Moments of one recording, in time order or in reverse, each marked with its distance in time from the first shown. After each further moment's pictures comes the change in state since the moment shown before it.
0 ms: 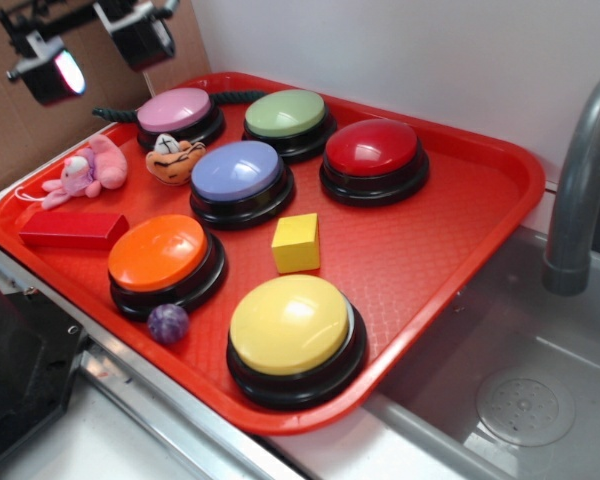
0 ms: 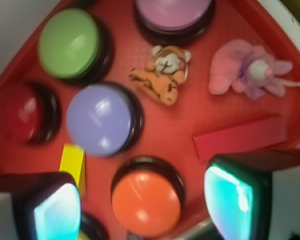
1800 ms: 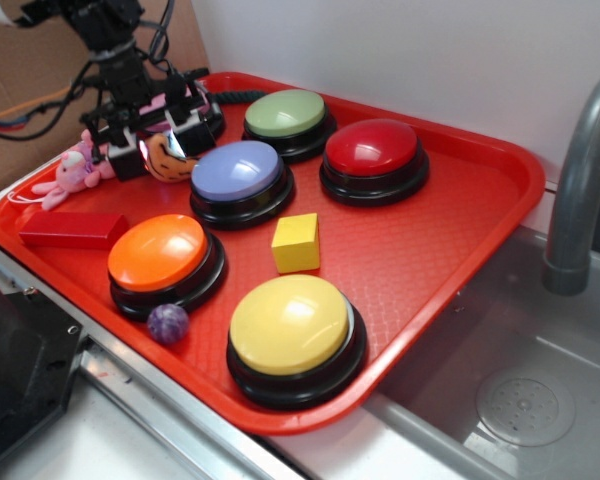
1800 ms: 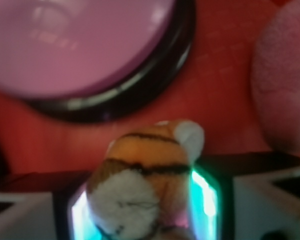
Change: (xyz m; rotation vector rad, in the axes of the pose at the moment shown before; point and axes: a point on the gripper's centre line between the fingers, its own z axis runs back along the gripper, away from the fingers) arm 0.061 0.021 -0.086 0.138 -0.032 0.167
